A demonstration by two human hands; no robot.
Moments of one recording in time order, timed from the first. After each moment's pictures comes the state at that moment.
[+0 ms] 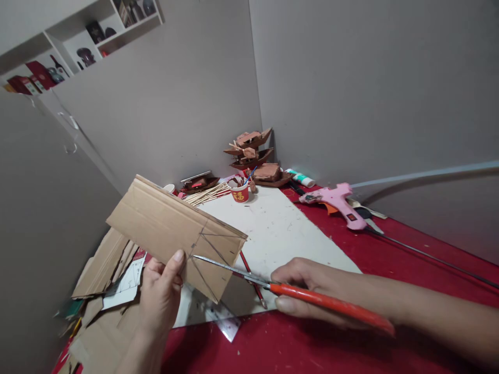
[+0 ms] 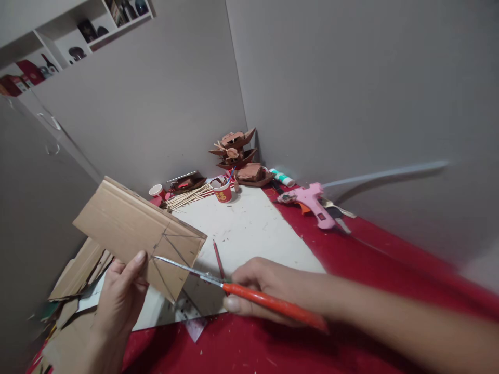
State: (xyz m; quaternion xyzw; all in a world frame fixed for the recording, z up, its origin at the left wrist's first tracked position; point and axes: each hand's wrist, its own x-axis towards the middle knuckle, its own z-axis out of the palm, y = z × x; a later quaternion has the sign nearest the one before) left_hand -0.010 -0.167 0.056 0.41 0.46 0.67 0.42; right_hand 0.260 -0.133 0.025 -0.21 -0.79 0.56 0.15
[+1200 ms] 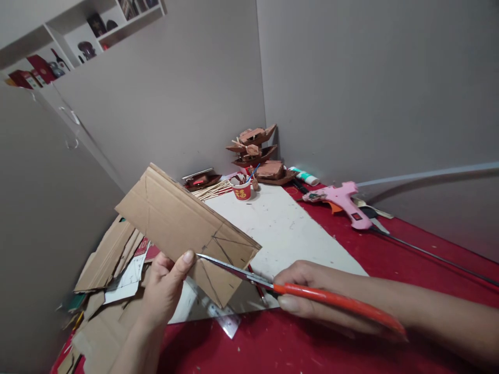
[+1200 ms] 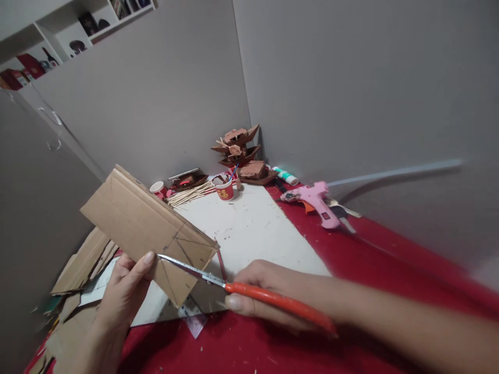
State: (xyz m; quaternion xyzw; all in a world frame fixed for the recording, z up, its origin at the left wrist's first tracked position) left_hand -0.018 -0.167 0.053 0.50 0.43 0.59 0.46; right_hand 0.259 -0.138 0.029 -0.20 -0.78 0.58 0.15
